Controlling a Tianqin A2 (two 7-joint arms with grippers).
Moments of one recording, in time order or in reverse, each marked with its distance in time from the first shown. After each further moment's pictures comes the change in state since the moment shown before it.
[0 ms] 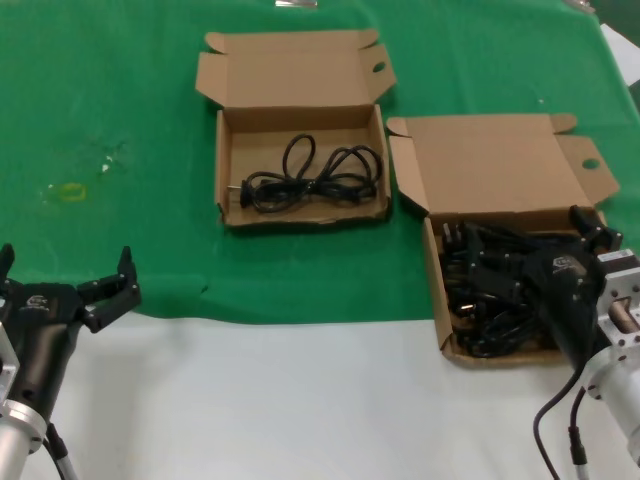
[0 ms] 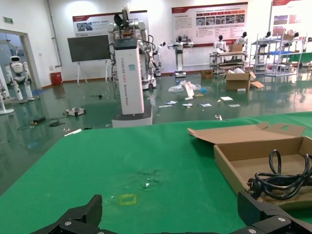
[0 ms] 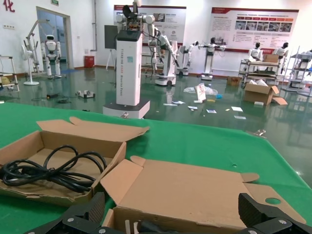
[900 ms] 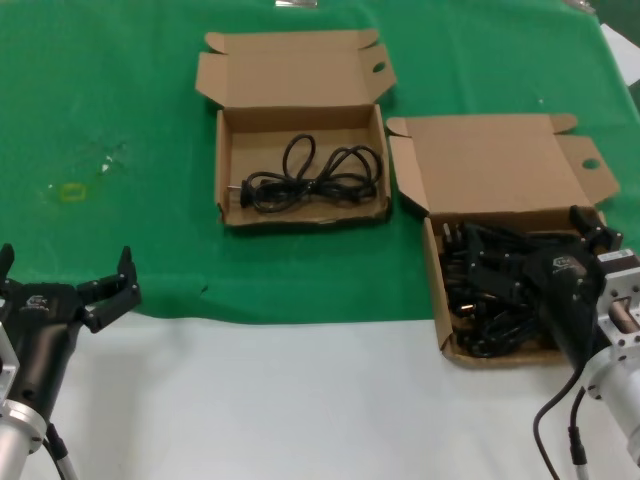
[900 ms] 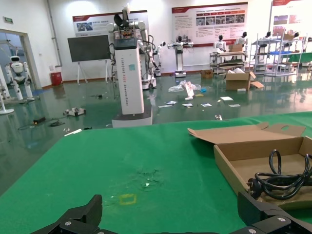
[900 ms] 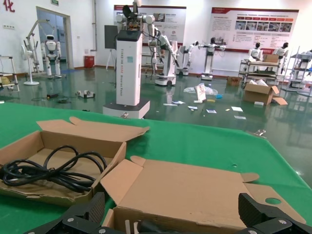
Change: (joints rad) left arm 0.000 0.000 0.000 0.000 0.000 0.000 0.000; right arm 0.000 0.000 0.000 0.000 0.000 0.000 0.000
